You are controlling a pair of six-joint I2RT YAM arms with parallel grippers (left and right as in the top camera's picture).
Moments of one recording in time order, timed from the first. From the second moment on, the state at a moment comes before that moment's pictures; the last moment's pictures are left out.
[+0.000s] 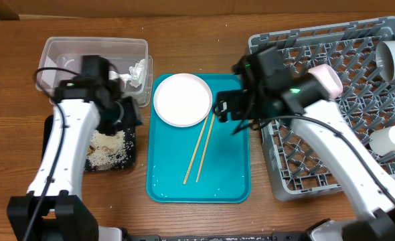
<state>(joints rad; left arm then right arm) -0.02 1.59 1.30 -1.12 0.20 -0.28 0.50 1.61 1.49 -1.03 -0.27 0.37</state>
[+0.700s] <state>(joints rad) -0.10 1.59 1.29 -1.12 0.12 -0.28 0.65 2.07 1.49 -1.02 -0.20 0.58</state>
